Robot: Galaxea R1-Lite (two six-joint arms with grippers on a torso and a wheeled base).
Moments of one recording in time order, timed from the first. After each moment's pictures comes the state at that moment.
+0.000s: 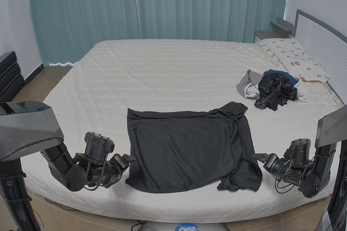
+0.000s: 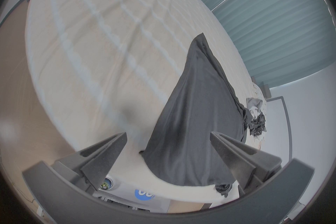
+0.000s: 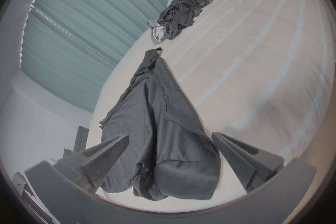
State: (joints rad) left arm -0.36 2.12 -0.56 -0.73 0.00 -1.10; right arm 0.18 2.21 -0.19 -1.43 0.04 0.85
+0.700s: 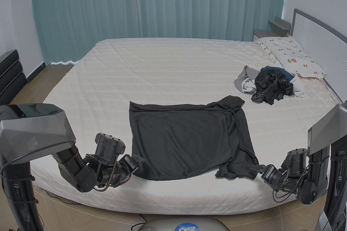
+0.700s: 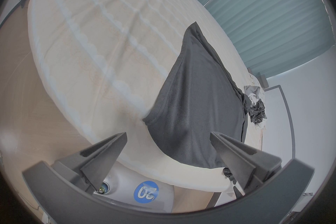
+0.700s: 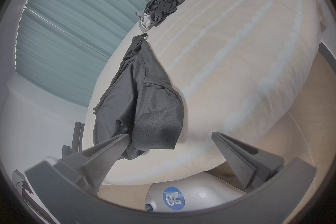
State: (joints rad) left arm -0.41 2.18 -0.62 -0.74 0.02 -1.07; right arm 0.20 2.33 -0.10 -1.55 0.06 0.88
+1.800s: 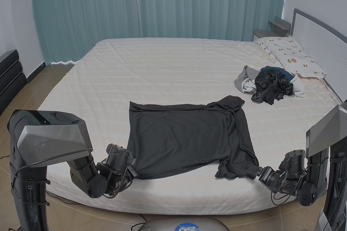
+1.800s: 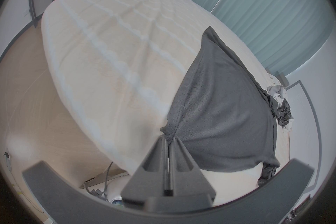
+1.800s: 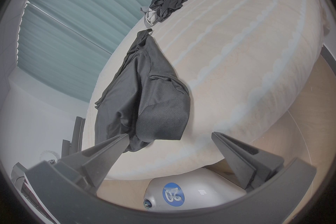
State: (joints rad) left arm -0.46 2.30 -0.65 -0.74 0.26 -1.04; right arm 0.24 2.32 -0.09 -1.55 0.06 0.88
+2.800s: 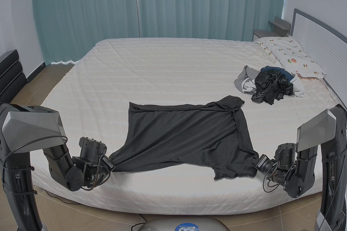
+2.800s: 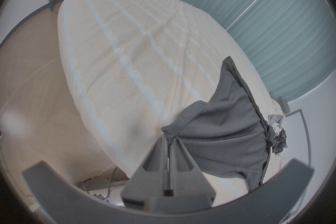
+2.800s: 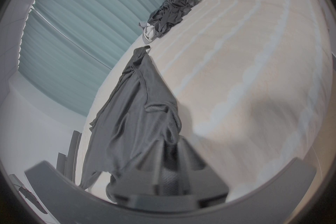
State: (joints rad) left arm -0.26 2.23 -0.53 -0.83 0.20 -1.05; right arm 0.19 2.45 -0.33 -1.55 -0.03 0.87
